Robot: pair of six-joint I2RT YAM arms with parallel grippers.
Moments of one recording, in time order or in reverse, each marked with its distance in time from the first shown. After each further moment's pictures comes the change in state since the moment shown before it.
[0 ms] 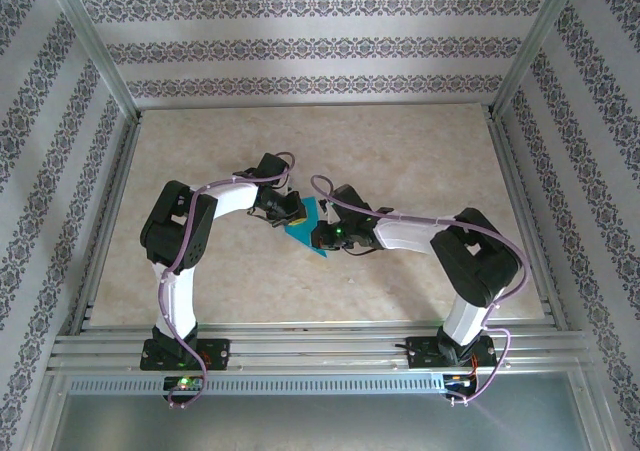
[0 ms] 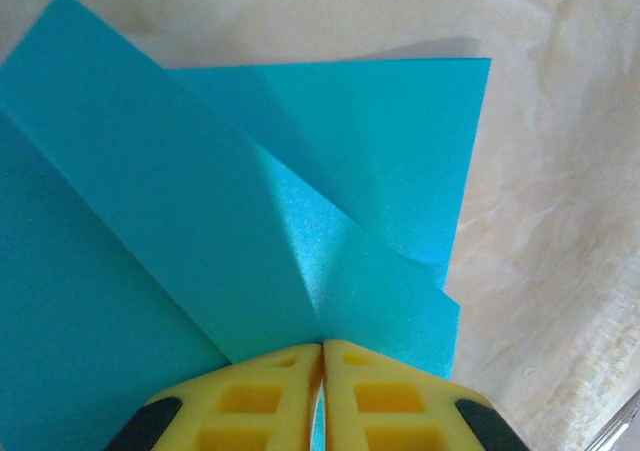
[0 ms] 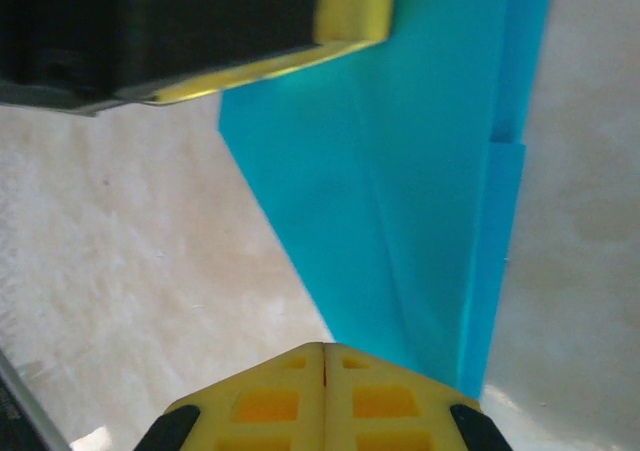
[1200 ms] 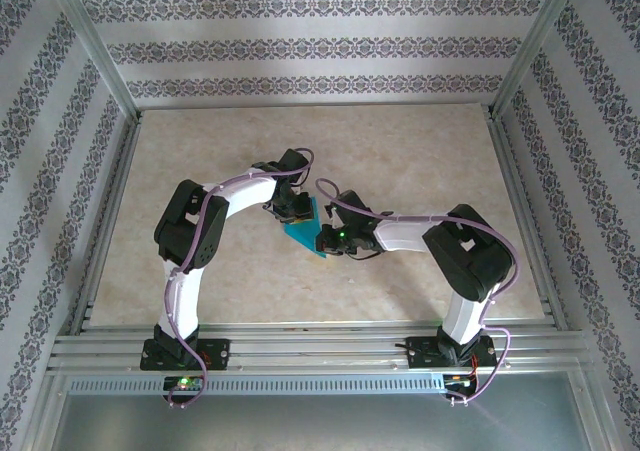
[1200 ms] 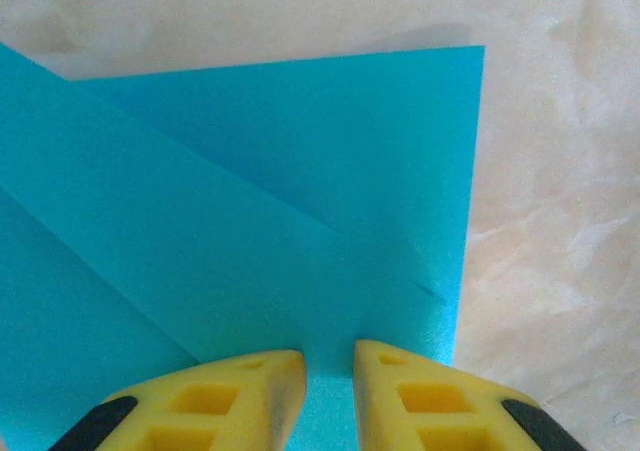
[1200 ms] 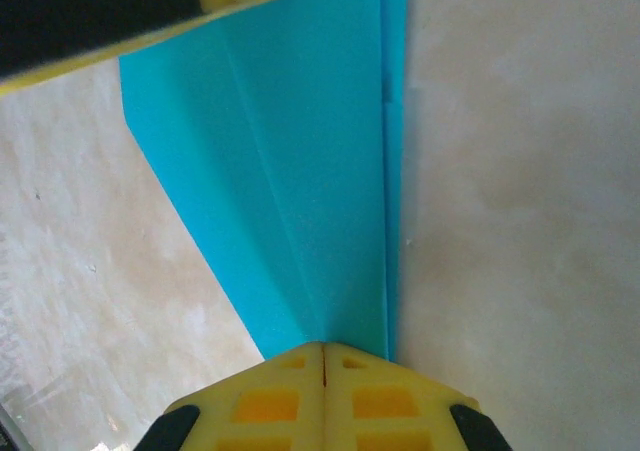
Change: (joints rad) left arm -0.090 0.077 0.176 -0.244 -0.238 0.063; right arm -0.016 0.030 -0.059 0.052 -0.012 0.069
